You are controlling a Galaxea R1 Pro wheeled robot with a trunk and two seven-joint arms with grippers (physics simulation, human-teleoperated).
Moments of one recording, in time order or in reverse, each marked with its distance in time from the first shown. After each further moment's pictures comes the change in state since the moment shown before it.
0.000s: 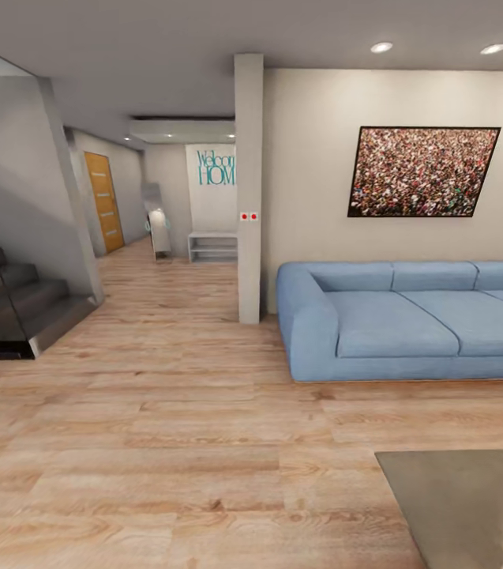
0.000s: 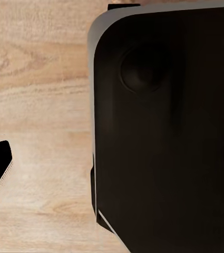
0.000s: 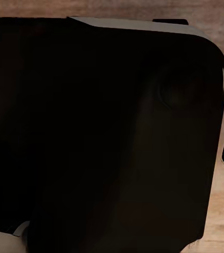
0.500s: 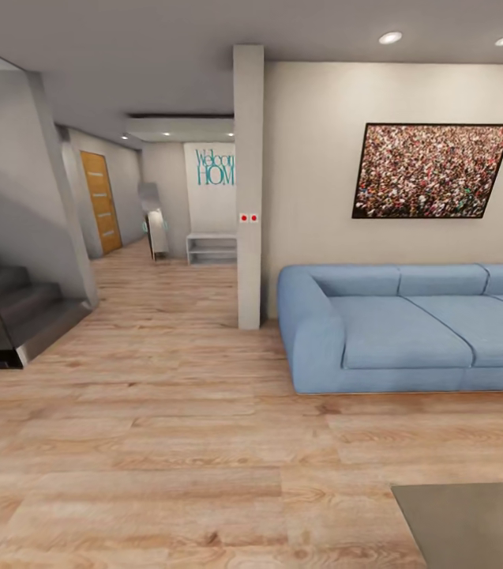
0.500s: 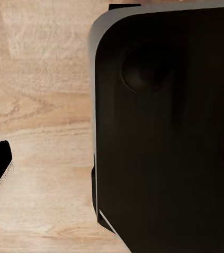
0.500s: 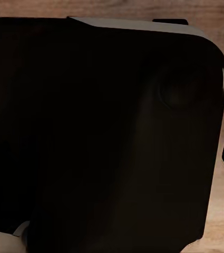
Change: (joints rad) left arm 0.000 0.001 0.000 0.000 0.000 0.000 0.000; right arm 0.000 0.000 0.000 0.000 0.000 0.000 0.000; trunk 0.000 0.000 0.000
